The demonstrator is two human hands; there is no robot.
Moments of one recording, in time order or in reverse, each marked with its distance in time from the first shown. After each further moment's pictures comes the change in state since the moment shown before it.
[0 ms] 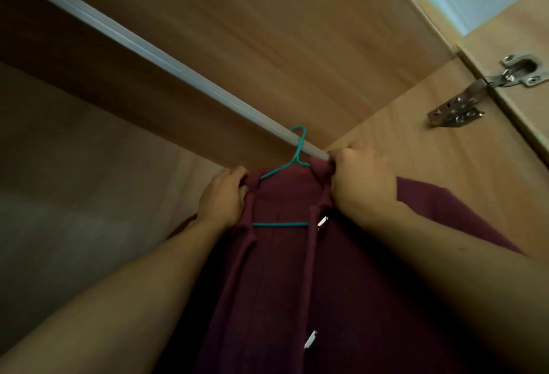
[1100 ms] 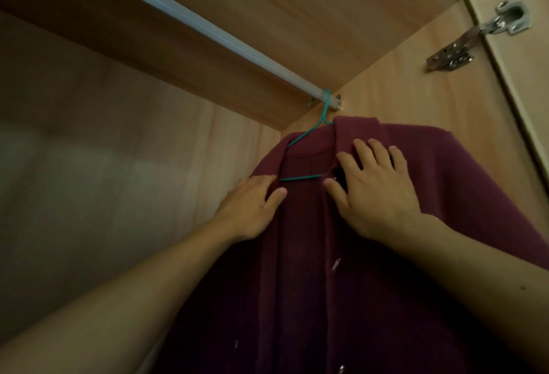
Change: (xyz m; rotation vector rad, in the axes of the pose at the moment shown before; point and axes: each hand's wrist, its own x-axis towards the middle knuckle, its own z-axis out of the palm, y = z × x) left_hand -0.140 0.047 -0.082 0.048 -0.500 -0.016; right_hand -0.127 -0.017 -0.045 -0.067 -0.336 -0.092
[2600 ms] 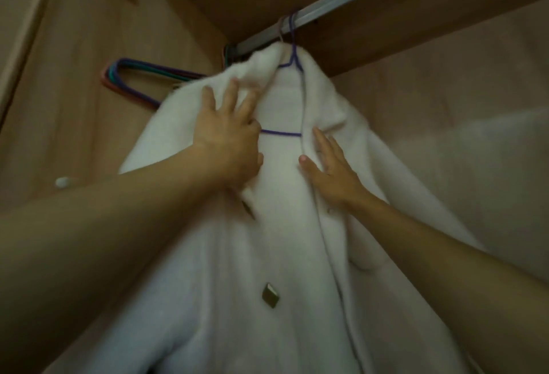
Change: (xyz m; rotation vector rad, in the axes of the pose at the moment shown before) left_hand -0.153 -0.111 -0.450 1.931 -0.270 -0.320; right_hand 0.065 -0.516 -0.109 2.003 -0.156 -0.241
